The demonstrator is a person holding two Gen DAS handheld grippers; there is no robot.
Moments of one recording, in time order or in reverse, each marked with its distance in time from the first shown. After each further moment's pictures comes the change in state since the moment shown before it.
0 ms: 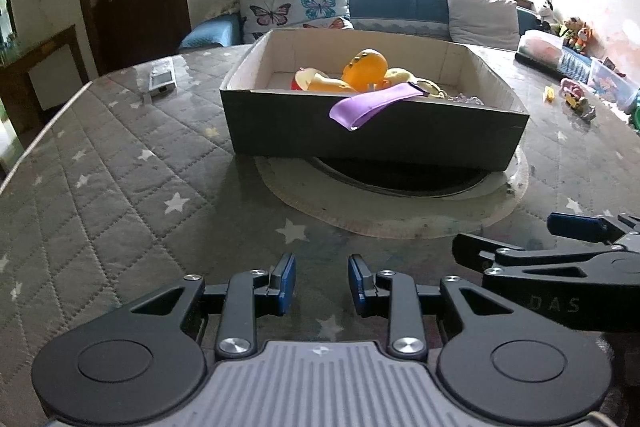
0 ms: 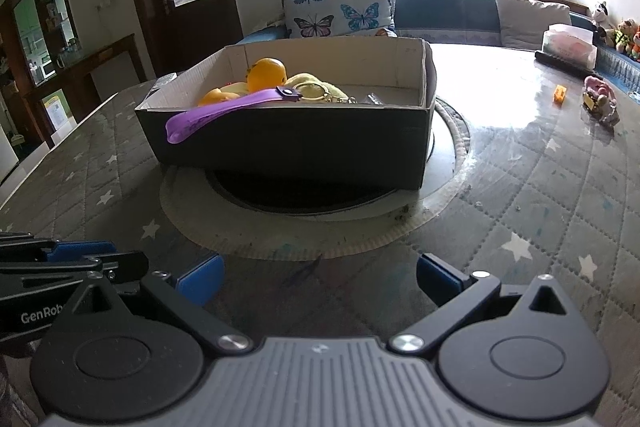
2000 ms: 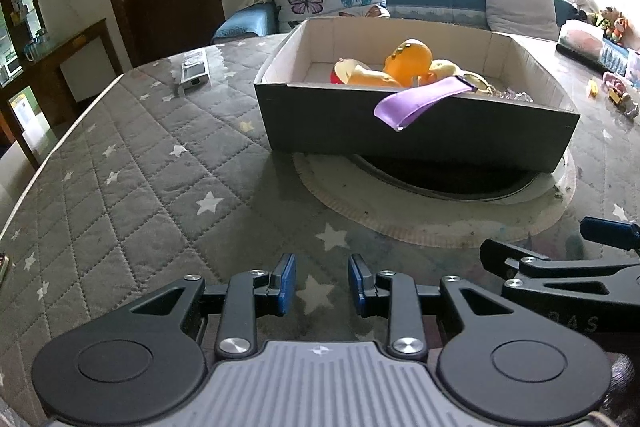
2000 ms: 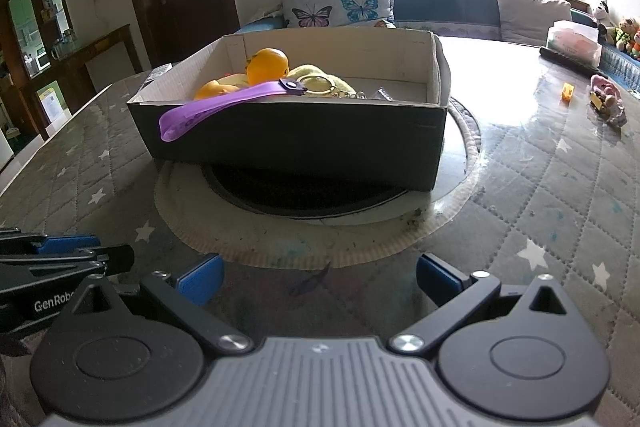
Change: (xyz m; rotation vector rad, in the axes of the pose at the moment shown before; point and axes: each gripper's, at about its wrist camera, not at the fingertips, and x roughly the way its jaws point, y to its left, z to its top) left arm 0.017 0.004 0.011 -0.015 0.051 0.117; right arm 0.016 0.008 0.006 -0.009 0.029 -0.017
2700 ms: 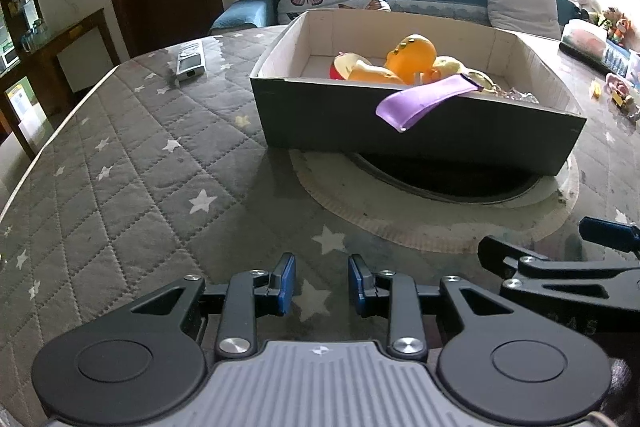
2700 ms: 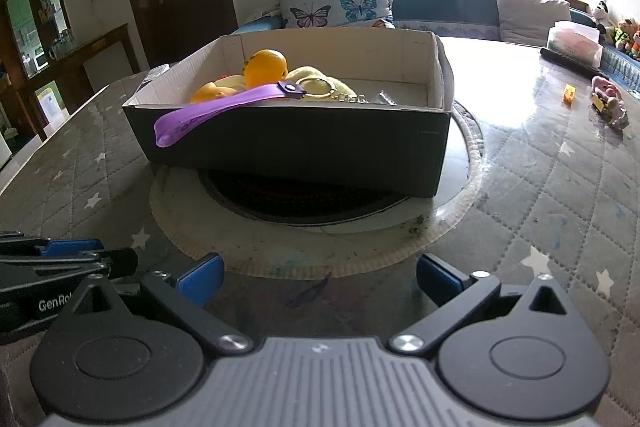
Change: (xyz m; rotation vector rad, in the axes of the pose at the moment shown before) left arm 0.007 0.001 0.006 -0.012 0.014 -0.003; right arm 0.006 0.001 0.004 0.001 0.002 -0.005
